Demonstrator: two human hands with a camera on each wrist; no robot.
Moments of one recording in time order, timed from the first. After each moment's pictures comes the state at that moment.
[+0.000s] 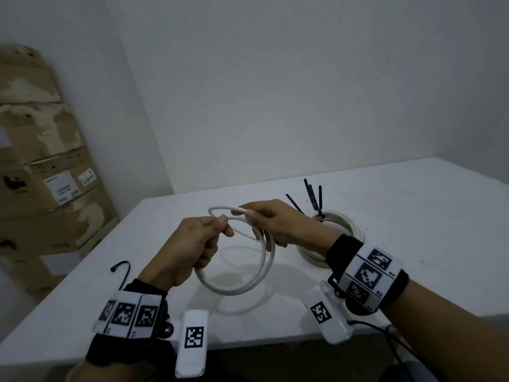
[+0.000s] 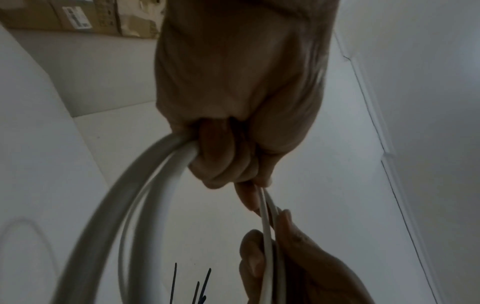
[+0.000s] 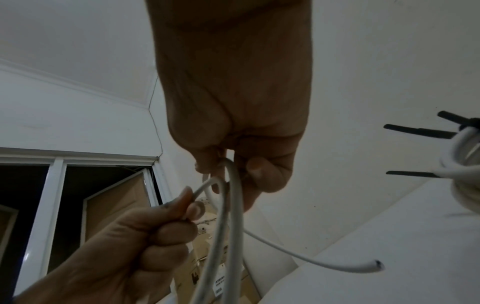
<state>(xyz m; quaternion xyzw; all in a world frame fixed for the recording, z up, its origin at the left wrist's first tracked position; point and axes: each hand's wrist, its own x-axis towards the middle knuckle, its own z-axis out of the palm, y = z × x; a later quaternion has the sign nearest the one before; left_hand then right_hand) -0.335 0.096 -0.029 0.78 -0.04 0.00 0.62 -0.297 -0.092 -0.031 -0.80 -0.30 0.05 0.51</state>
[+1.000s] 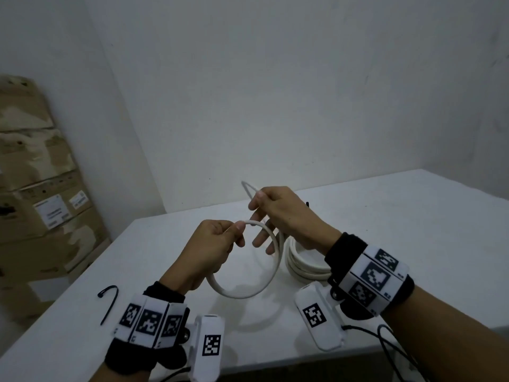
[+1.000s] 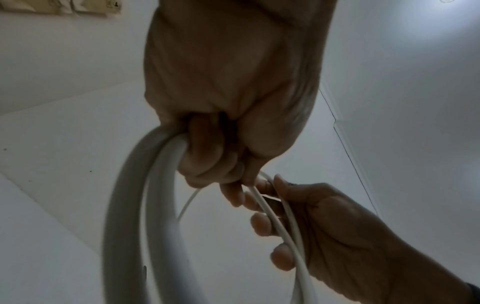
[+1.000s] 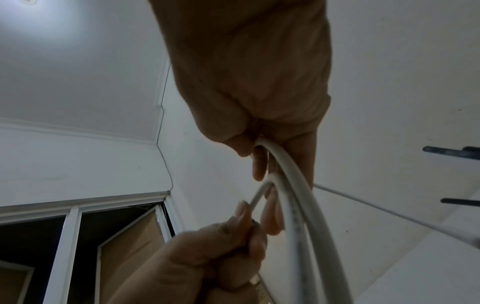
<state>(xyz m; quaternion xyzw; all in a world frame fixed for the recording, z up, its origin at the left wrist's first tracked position) -0.324 0.039 -0.009 0.87 -0.06 0.06 0.48 -0.310 -0.122 0.015 -0.76 -0.17 0.03 0.63</state>
